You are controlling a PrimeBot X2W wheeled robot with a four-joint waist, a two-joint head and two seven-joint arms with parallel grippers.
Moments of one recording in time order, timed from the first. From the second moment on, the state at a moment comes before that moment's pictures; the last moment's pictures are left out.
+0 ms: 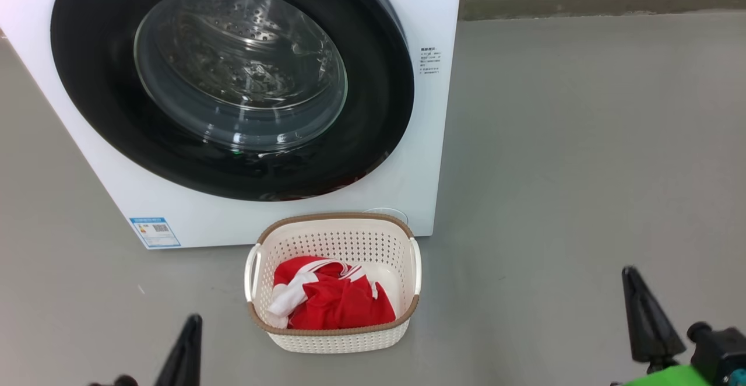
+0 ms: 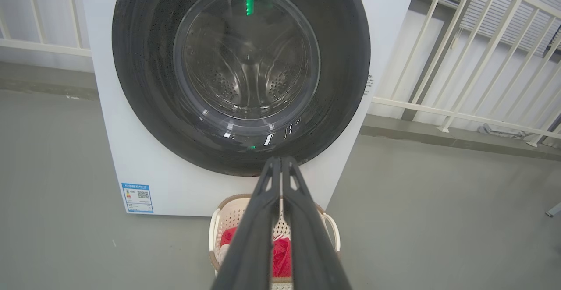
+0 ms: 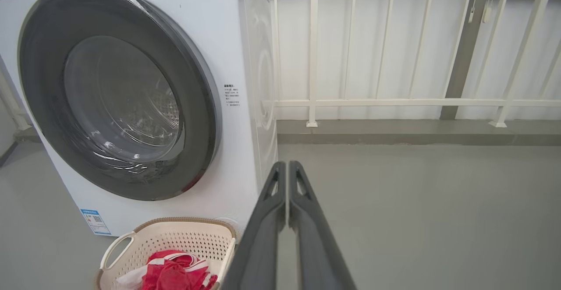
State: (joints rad) left arm 0.07 0.13 -0.03 0.15 -0.39 -0.12 -0.25; right arm 0.11 -0.02 -0.14 0.11 0.18 0.13 -0.26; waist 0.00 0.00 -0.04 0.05
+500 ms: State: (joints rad) left arm 0.08 0.11 -0.03 0.18 -0.52 -0.12 -0.21; right arm 0.12 -0.01 -0.14 0.15 0.33 0.13 -0.22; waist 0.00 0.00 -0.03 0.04
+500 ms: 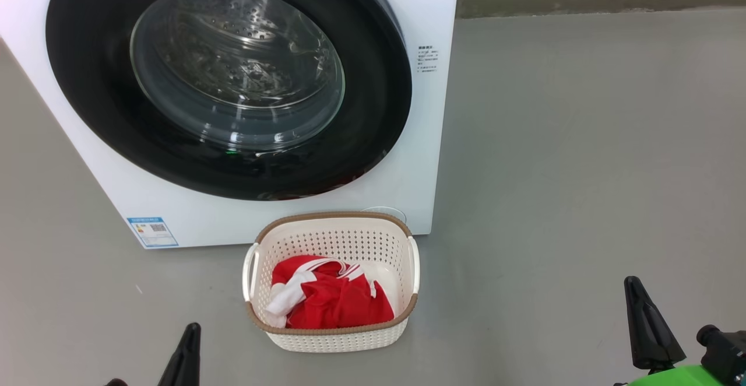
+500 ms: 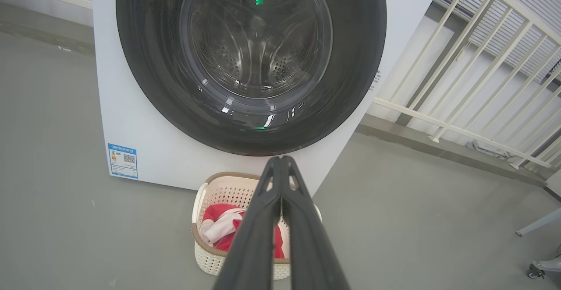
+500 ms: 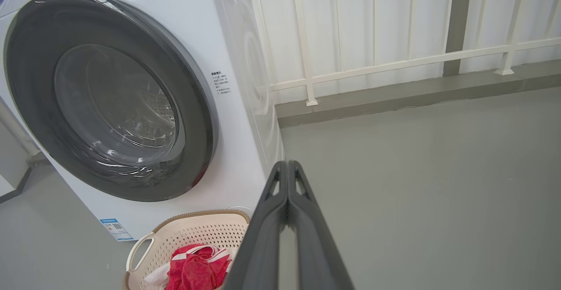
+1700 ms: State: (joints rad) left arm 0.05 0.09 0.00 0.20 -0.85 -0.12 -0.11; right arm 0.07 -0.01 -0.14 0.18 0.72 0.13 -0.12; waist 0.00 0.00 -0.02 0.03
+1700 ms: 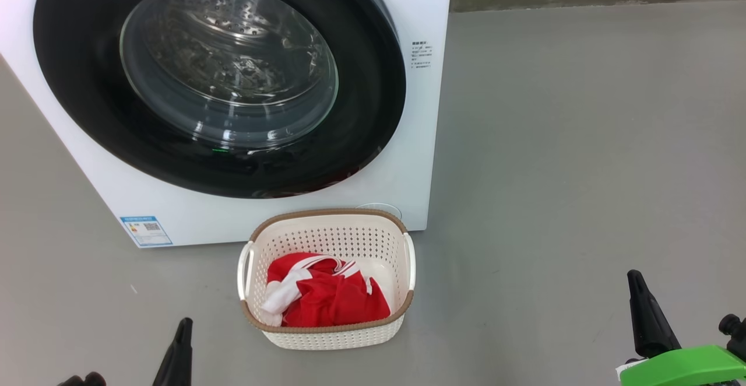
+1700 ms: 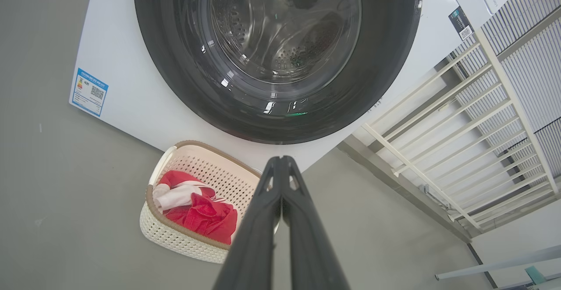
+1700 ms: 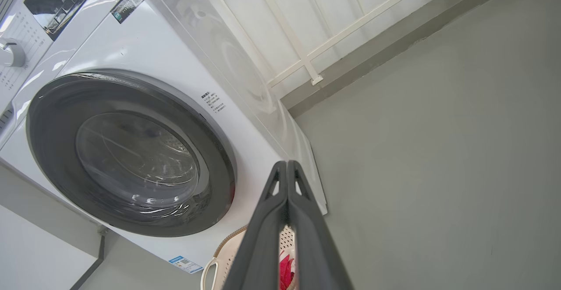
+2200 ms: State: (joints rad) left arm 0.02 0.08 0.02 0.22 -1.01 -0.12 -0.07; right arm 0.05 -0.02 -0.14 0.20 0.90 0.13 -0.07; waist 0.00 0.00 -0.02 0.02
